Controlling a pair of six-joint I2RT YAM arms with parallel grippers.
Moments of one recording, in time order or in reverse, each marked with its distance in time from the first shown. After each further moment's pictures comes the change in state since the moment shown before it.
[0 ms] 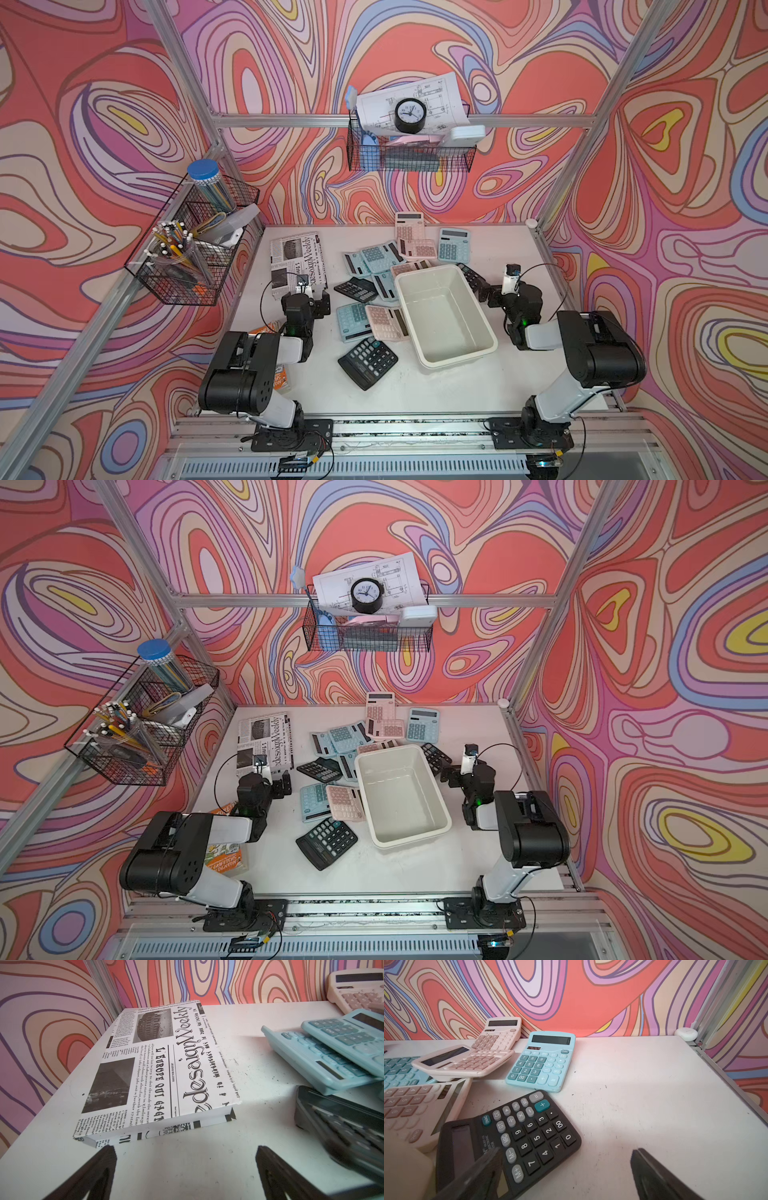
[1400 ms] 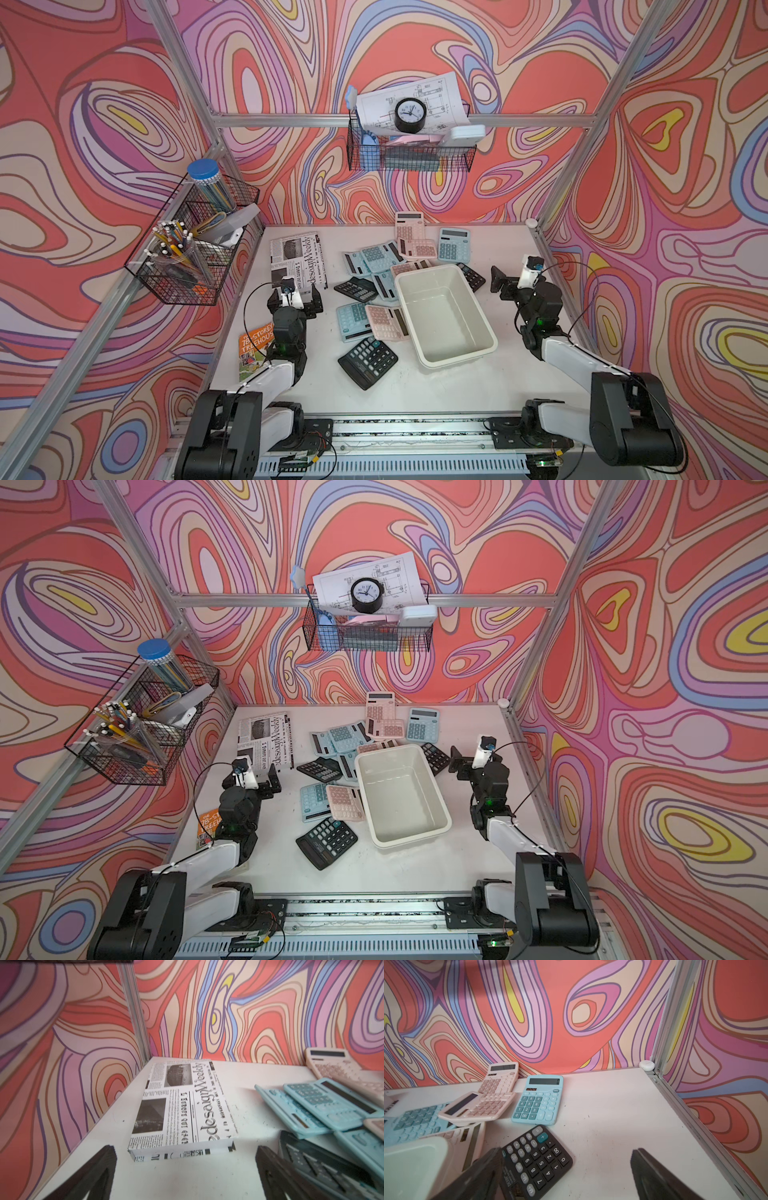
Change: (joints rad) left arm -0.004 -0.433 -0.132 -0.008 -0.054 -0.028; right arm 0.000 -0.488 0.026 -0.401 0.102 0.105
